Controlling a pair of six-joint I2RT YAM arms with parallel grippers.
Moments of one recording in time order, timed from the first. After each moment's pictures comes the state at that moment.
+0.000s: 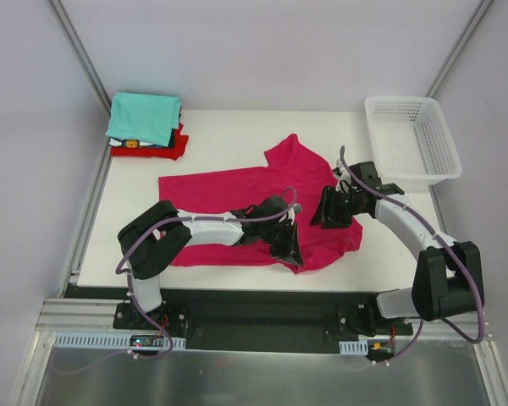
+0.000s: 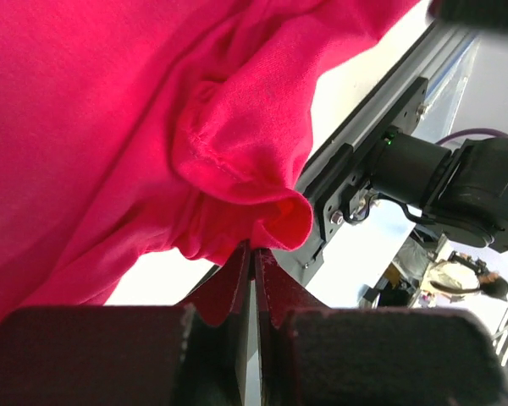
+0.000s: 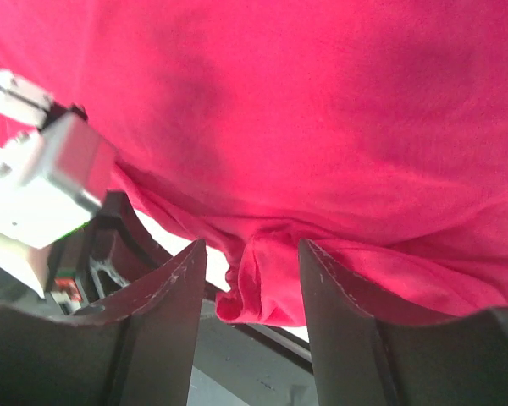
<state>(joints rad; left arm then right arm) -0.98 1.84 1.01 0.02 0.54 -0.96 0.22 1.40 0.92 -0.64 -0.47 0.34</state>
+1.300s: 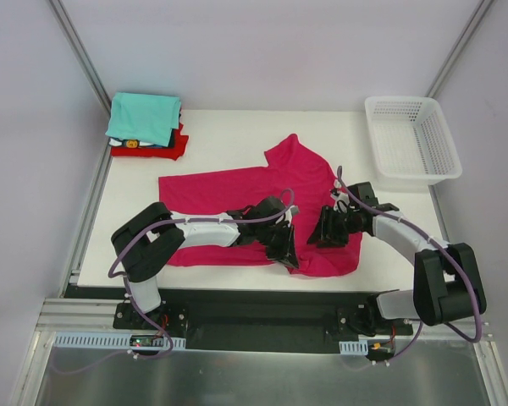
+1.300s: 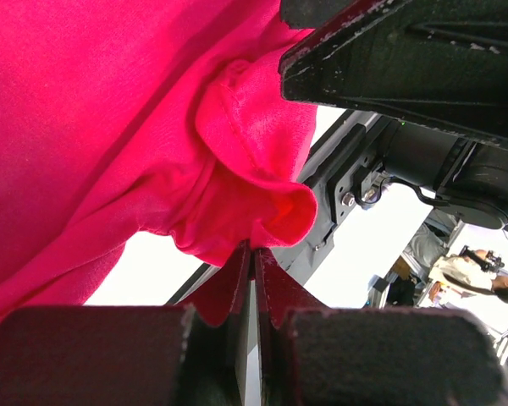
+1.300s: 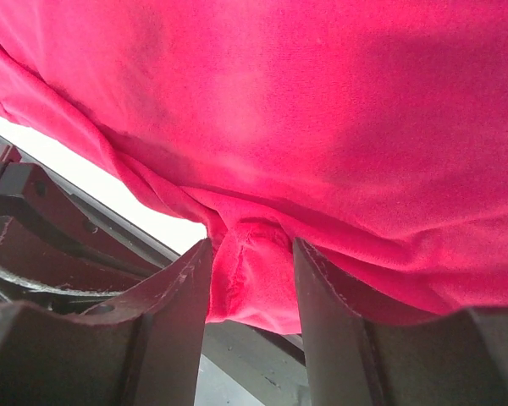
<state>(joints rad) -0.98 1.79 0.99 -0.04 0.54 -0.92 0.25 1.35 0.68 -0.49 -0.57 0.39</state>
